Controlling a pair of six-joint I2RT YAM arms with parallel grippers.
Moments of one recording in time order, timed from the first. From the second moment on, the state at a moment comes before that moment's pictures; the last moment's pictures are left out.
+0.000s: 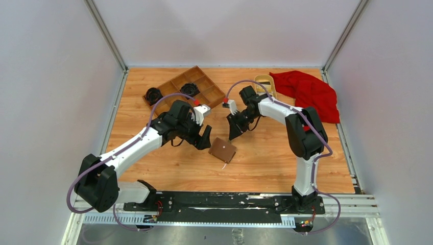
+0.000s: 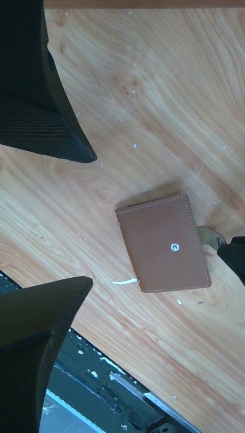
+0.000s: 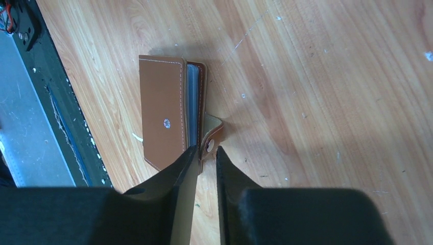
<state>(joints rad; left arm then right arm) -0.55 1.28 0.87 -0.43 0.40 0.00 0.48 1.96 1.36 -0.68 -0.78 -0.34</state>
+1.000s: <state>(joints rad) -0.55 1.28 0.87 -0.44 0.40 0.00 0.44 1.99 1.37 -0.68 -0.84 -0.33</state>
